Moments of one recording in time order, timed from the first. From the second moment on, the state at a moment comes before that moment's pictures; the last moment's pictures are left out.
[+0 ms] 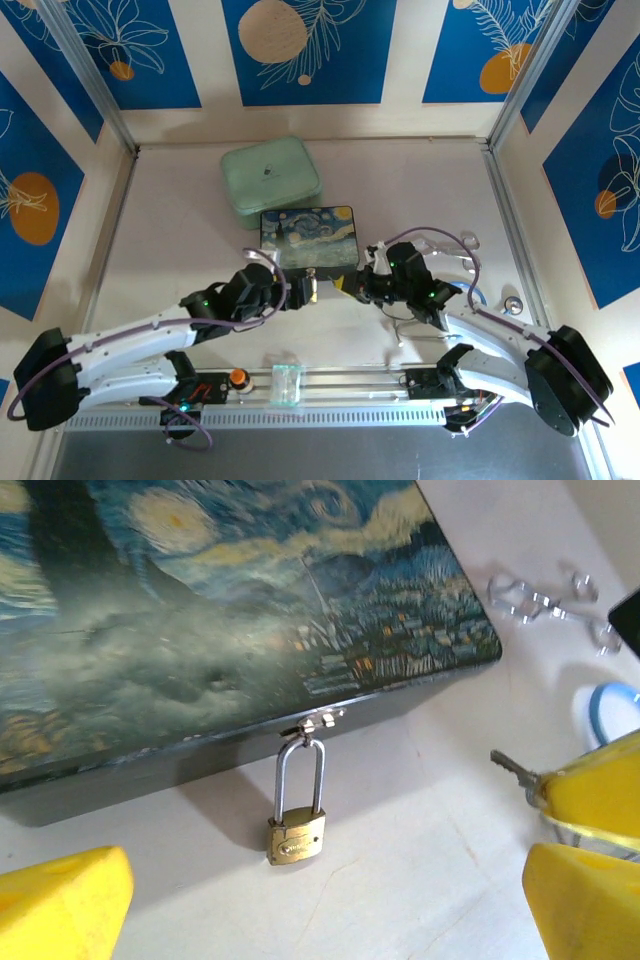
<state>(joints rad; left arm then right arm) -0.97 1.05 0.57 -0.17 -0.20 -0.70 0.61 1.06 0.43 0.01 -0.54 1.08</state>
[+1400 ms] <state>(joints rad) -0.93 1.57 0.54 0.28 -0.07 -0.63 0.49 1.05 0.34 0.02 -0.70 0.97</state>
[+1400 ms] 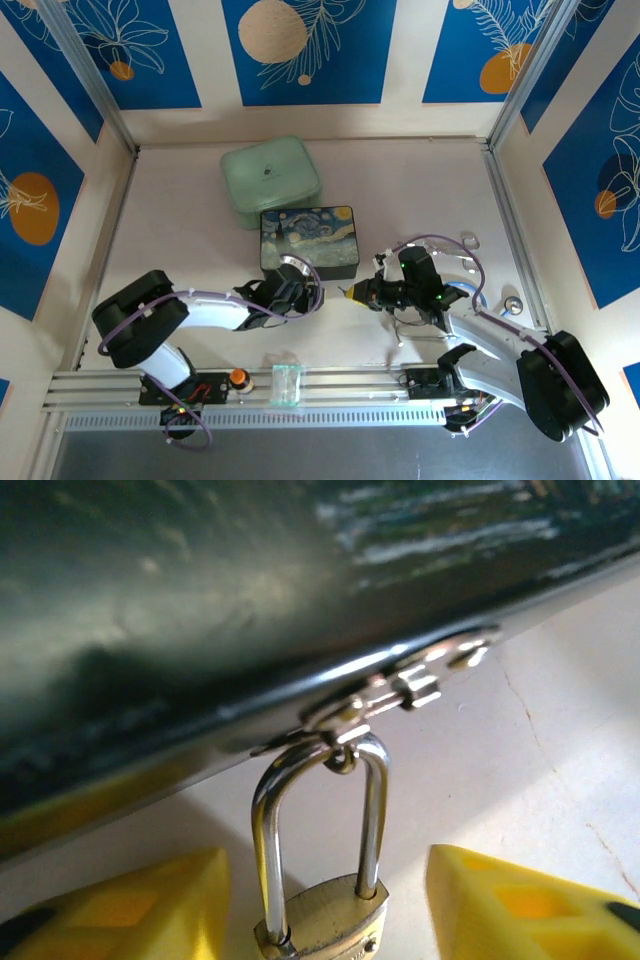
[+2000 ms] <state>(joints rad) -0.96 1.59 0.52 0.36 -0.11 -0.73 0.52 1.12 0.32 0.08 -0.67 0.99</state>
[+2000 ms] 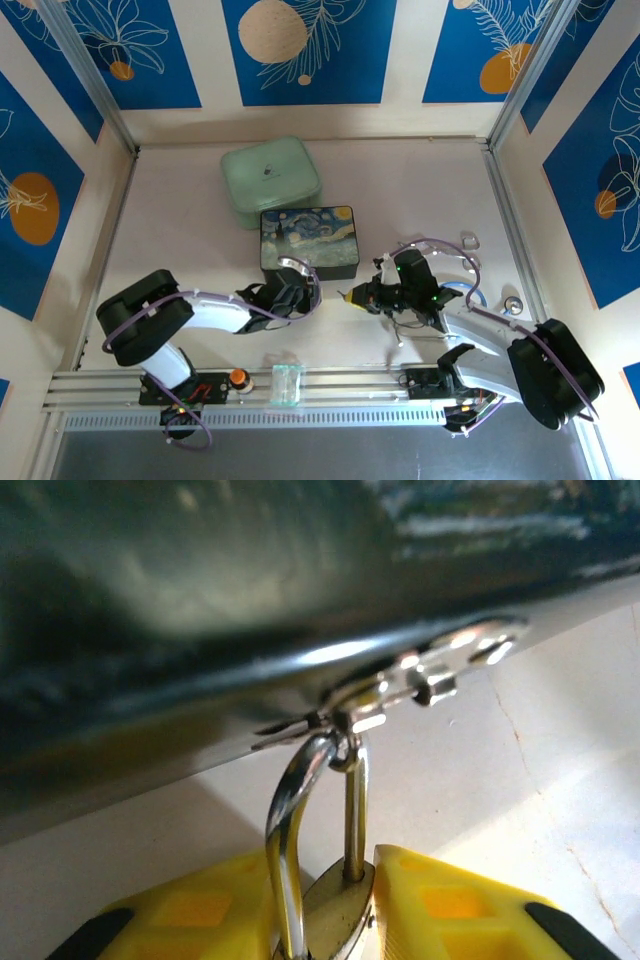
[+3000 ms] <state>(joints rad) -1.01 1.52 0.43 0.45 -0.17 -1.14 0.62 1.37 0.24 0.46 -0.70 1.25</state>
